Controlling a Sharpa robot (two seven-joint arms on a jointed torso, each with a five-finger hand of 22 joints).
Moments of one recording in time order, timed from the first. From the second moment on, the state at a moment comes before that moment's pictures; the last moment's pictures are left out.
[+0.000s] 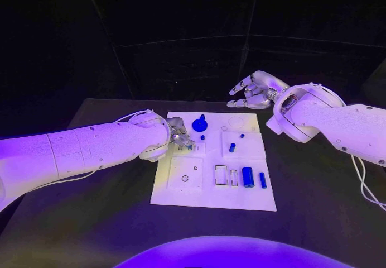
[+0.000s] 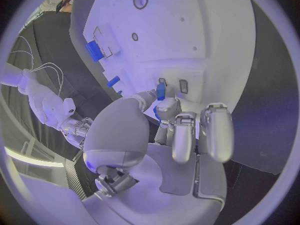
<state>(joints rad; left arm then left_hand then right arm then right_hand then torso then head) 1.26 -0.58 -0.19 1.36 -1.04 -0.13 -0.53 1.20 -0.07 0.49 0.15 0.15 0.90 0.06 0.54 0.70 1.31 -0.02 1.11 1.02 1.47 -0.08 1.57 1.31 0.06 1.47 0.03 1.40 1.31 1.25 -0.80 0.04 1.51 -1.16 -0.34 -0.19 1.35 -0.05 0.02 0.12 0.24 0.87 0.17 0.15 0.07 1.33 0.09 1.27 1.27 1.47 0.01 1.48 1.31 0.04 1.44 0.11 1.45 1.31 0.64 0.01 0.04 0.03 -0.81</state>
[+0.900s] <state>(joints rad) 1.27 -0.57 -0.19 1.34 -1.05 -0.05 -0.53 1.19 -0.08 0.51 0.14 0.15 0.89 0.06 0.55 0.71 1.31 -0.02 1.10 1.01 1.47 -0.08 1.57 1.31 0.06 1.47 0.03 1.40 1.31 1.25 -0.79 0.04 1.51 -1.16 -0.34 -0.19 1.35 -0.05 0.02 0.12 0.24 0.87 0.17 0.15 0.07 1.33 0.09 1.27 1.27 1.47 0.01 1.48 1.31 0.04 1.44 0.11 1.45 1.31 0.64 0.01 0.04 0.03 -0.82</state>
